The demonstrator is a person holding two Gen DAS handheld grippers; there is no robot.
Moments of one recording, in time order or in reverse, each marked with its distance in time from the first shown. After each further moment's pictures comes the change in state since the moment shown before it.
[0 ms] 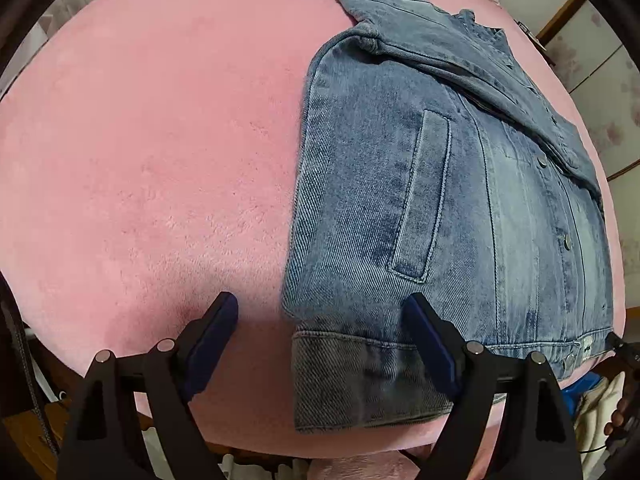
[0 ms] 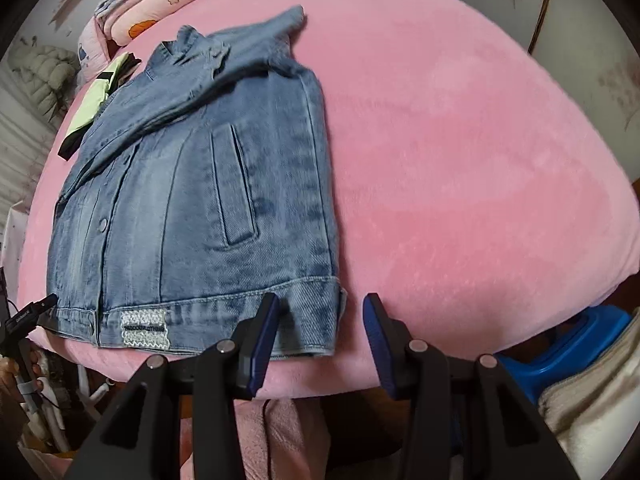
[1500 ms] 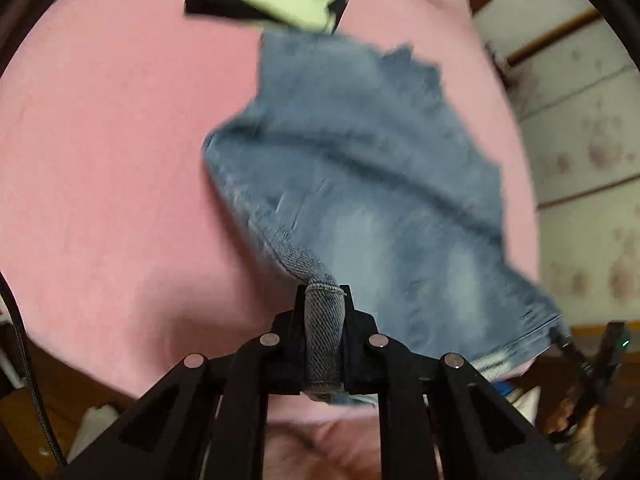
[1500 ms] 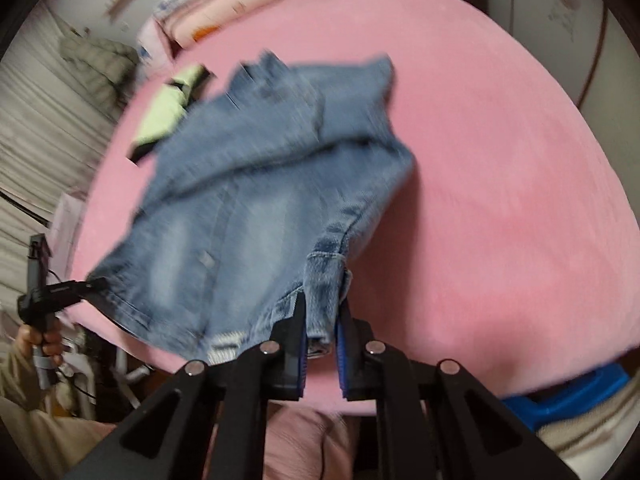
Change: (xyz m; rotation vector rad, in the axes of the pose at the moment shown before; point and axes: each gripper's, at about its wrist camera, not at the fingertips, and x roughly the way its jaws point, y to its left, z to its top) left arm -0.086 -0.090 0.091 -0.097 0.025 -0.244; right arm -0.085 0.073 0.094 -0.129 -0.081 0.220
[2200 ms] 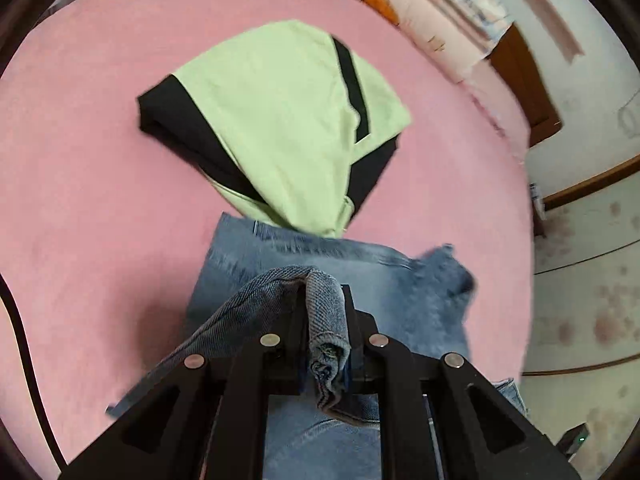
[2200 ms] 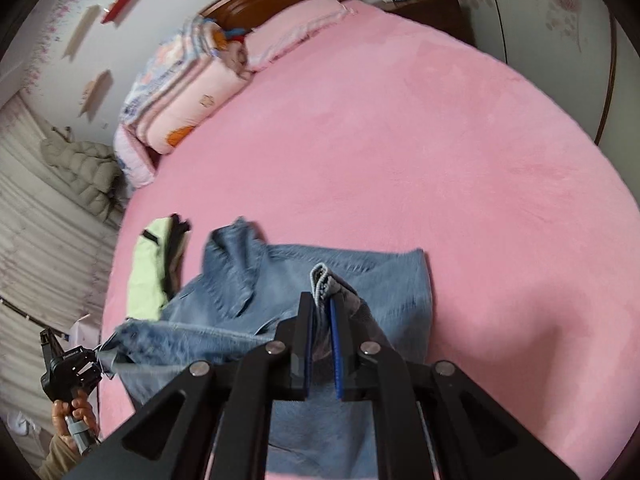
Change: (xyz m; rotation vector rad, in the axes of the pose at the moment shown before) left arm 0.098 -0.003 0.255 -0.315 -0.234 0.043; right arm 0.131 -0.066 0.271 0.195 -0.145 0.019
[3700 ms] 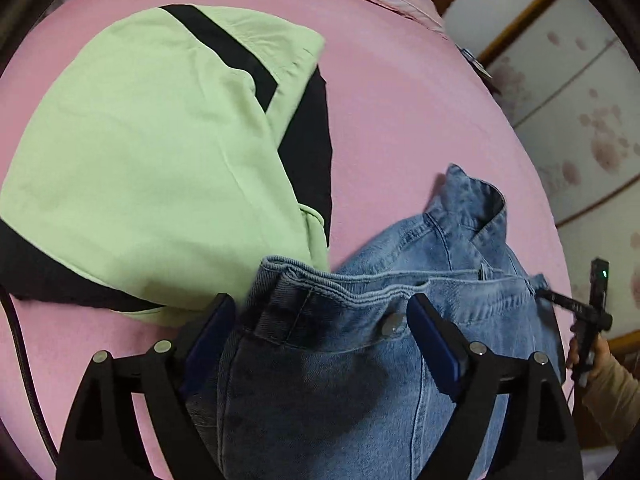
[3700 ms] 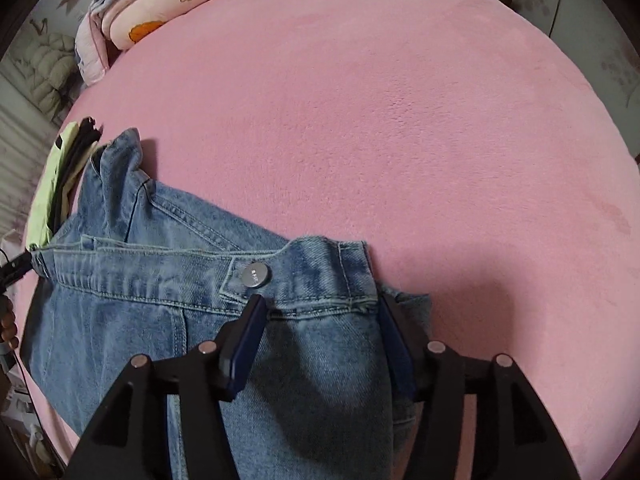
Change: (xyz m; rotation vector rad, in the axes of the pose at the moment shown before) left arm 0.115 -0.033 0.045 0.582 0.183 -0.112; right arm 0.133 -0.029 0.013 -0.214 0.217 -0.164
